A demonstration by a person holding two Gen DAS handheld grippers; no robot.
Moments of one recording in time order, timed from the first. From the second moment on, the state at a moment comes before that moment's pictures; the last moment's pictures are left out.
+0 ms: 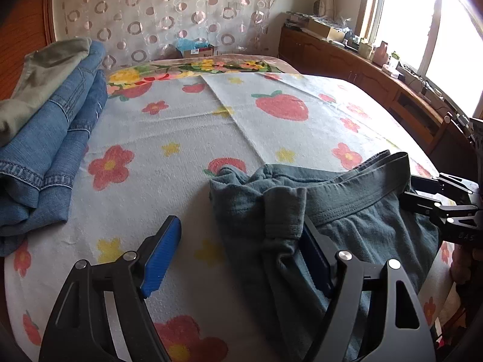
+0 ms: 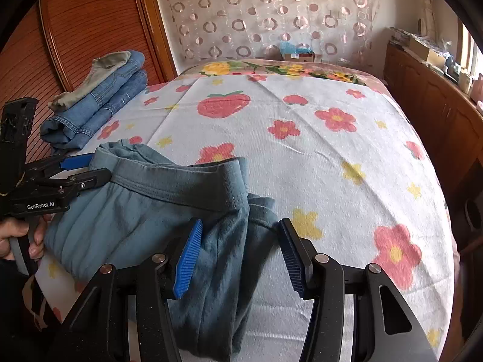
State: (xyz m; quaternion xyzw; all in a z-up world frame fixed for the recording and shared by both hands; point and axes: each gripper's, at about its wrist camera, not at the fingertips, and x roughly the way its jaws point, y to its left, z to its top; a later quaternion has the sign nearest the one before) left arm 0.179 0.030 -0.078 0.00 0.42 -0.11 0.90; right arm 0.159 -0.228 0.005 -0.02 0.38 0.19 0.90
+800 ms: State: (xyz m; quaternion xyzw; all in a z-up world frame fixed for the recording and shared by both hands) left arm 0.175 0.015 -0.072 -0.01 0.42 -0.16 0.89; right arm 0.156 -0.231 0.002 -0.01 0.37 0.20 0.90
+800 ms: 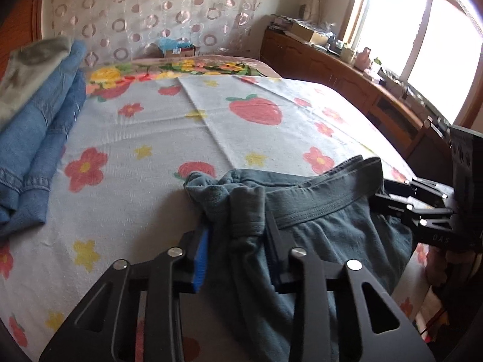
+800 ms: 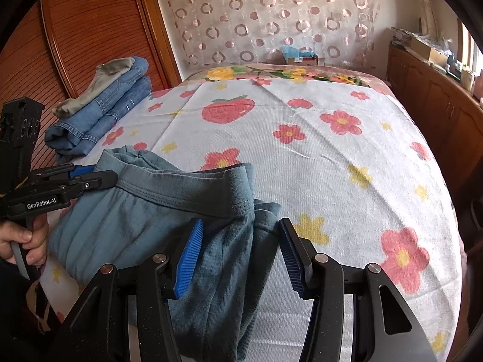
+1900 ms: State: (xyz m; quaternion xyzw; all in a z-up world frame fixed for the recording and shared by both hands) left arm 0.106 -0.019 0.023 0.03 0.28 -0.19 0.94; right arm 0.109 -0.240 0.044 0.00 0.29 0.23 0.93
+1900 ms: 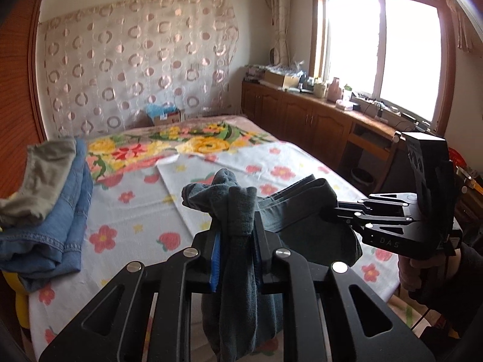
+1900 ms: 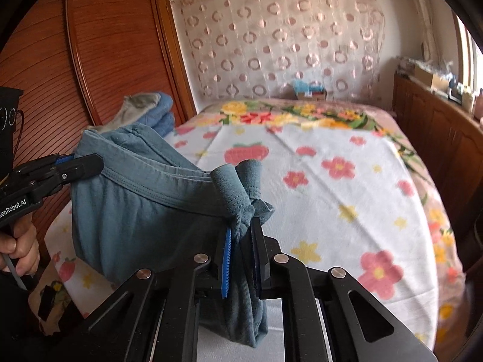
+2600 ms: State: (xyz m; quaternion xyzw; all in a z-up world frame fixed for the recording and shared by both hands) left arm 0.110 -0.010 0.079 0.04 0.22 -0.18 0.96; right arm 0.098 -0.236 0.097 -0.03 0.20 0.24 0.95
